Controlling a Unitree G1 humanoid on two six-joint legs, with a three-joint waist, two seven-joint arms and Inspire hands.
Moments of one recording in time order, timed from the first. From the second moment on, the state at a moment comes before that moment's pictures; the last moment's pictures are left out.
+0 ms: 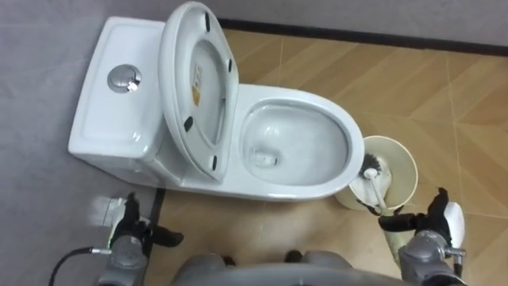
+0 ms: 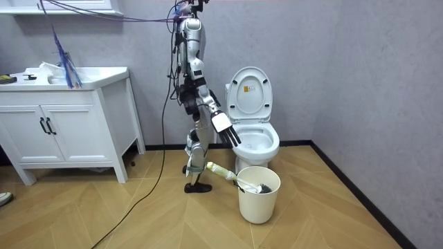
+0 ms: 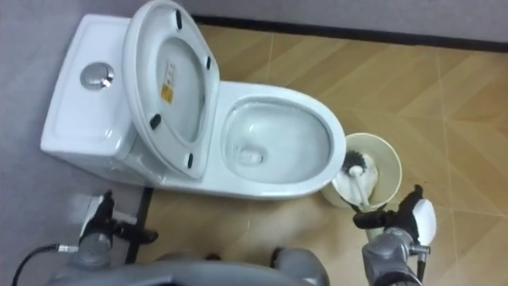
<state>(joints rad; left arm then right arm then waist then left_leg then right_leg) -0.01 0.20 -0.05 1.10 0.15 -0.12 0.25 -0.08 -0.25 0.01 1.26 0.02 -0.18 -0.55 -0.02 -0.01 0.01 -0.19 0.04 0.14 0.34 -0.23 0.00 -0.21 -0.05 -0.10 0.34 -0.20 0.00</state>
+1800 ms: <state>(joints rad) -0.31 0.23 -0.30 0.86 0.01 -0.09 0.24 -0.42 -0.44 0.14 1.32 0.28 -0.06 -0.40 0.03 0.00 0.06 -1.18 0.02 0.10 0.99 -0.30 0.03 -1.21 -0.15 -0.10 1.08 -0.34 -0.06</state>
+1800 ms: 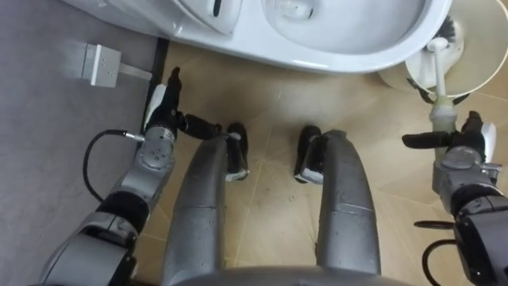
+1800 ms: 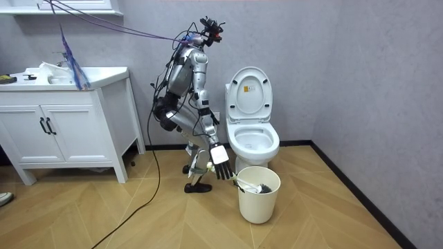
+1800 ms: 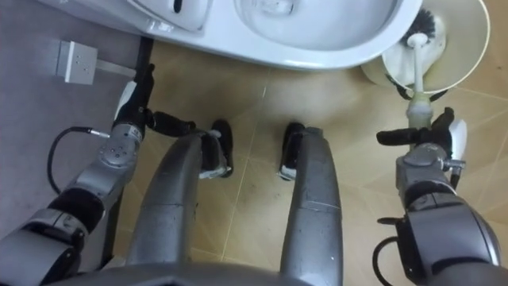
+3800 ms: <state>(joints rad) 0.22 0.27 -0.07 0.66 0.15 -0.03 0.14 -0.03 -0.35 -0.02 1.38 0.91 0.05 -0.08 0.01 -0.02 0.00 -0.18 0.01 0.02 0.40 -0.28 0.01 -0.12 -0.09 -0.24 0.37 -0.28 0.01</state>
